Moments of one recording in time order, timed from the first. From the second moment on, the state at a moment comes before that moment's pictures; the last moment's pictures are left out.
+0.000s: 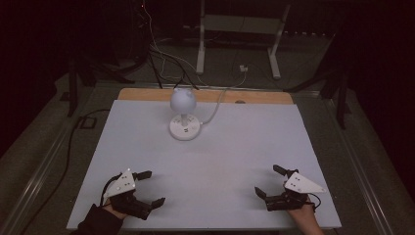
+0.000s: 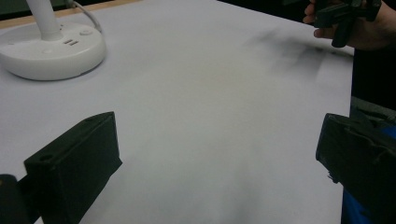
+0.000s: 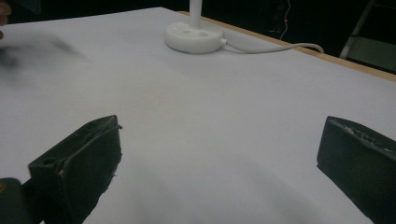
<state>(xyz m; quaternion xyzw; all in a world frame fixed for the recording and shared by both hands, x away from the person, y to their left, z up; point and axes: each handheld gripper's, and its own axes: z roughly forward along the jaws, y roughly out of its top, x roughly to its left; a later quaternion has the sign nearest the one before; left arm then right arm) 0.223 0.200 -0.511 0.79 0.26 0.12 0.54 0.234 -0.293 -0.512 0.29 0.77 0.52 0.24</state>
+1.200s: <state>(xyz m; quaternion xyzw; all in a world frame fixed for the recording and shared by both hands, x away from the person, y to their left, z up) 0.234 0.183 -0.495 0.82 0.24 0.11 0.52 0.228 -0.291 -0.506 0.30 0.76 0.53 0.23</state>
